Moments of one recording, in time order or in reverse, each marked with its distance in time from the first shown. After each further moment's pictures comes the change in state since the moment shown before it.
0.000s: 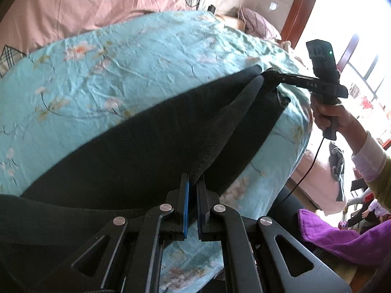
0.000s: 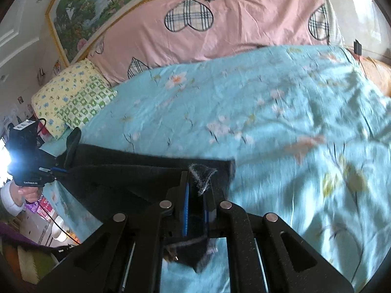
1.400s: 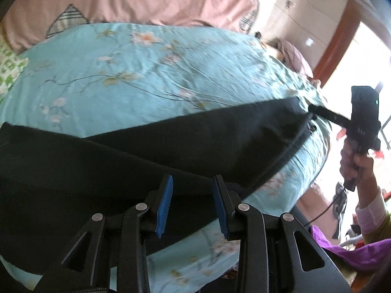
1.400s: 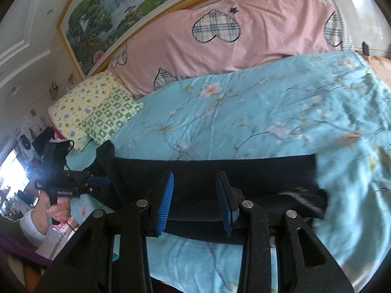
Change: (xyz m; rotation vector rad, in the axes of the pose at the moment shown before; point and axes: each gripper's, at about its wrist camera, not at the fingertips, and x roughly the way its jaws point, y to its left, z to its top) left arm -0.061 0.079 -0.053 -0.260 -0.119 0.091; right arm -0.003 0.107 -0.003 0.023 -0.079 0.115
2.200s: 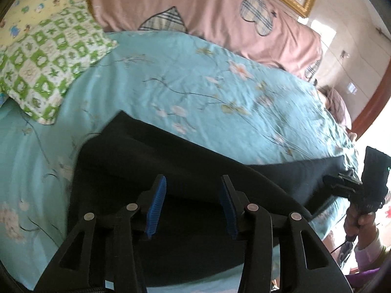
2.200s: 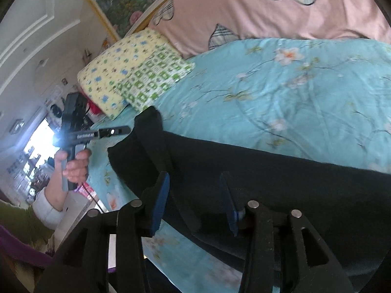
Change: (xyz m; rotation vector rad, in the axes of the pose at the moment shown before) left arm -0.078 0.164 0.001 -0.269 -0.115 0.189; right arm 0.128 0.102 0.002 -0.098 0.208 0.239
